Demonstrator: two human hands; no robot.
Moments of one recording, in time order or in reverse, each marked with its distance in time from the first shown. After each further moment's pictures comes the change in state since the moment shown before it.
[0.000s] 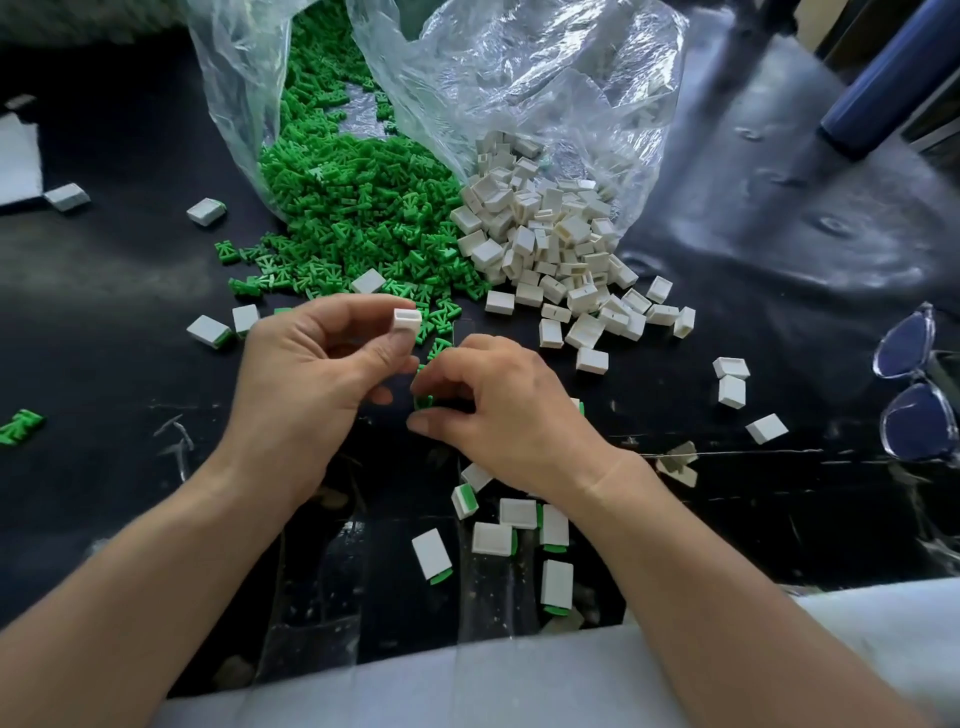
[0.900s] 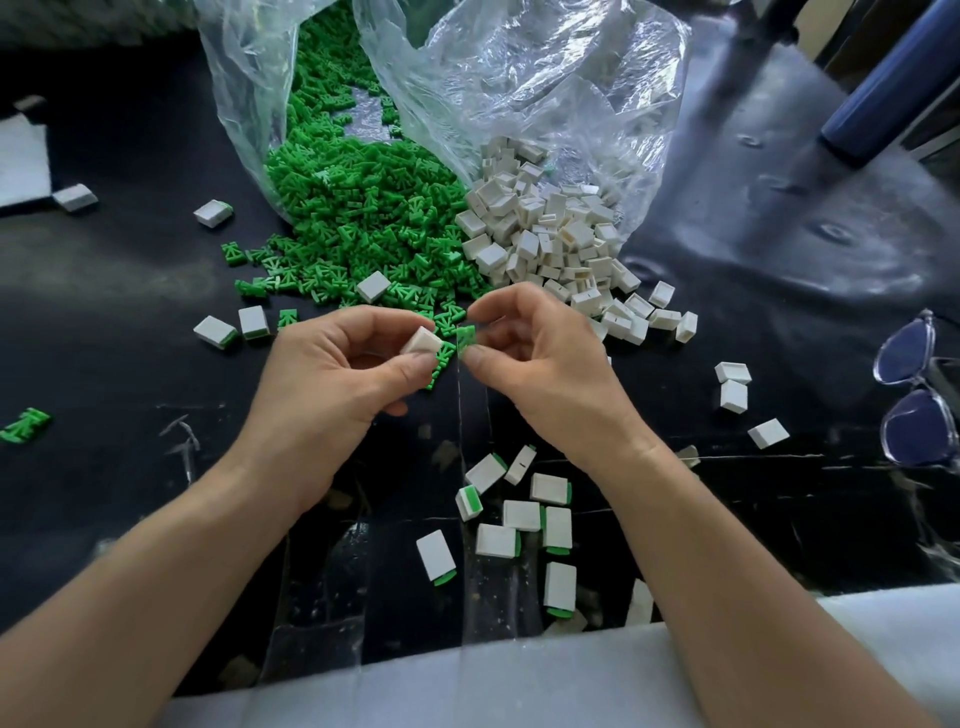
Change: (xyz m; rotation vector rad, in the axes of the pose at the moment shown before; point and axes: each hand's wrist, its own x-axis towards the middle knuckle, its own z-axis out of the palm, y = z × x) left_hand -0.001 0.002 0.002 0.045 -0.076 -0.067; right_hand 0.006 0.015 -0.013 0.522 0.189 0.101
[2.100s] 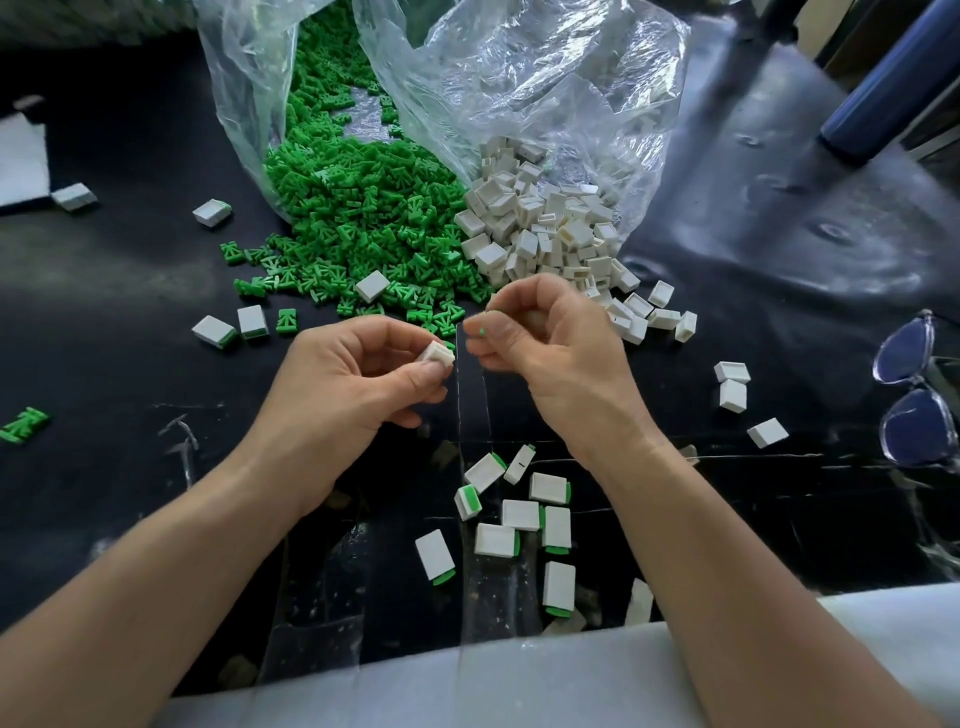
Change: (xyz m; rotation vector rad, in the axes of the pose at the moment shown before) left_hand -0.001 -0.001 0.000 0.002 -0.075 -0.083; right_hand -0.001 -0.005 -0.002 0.182 0.066 0.015
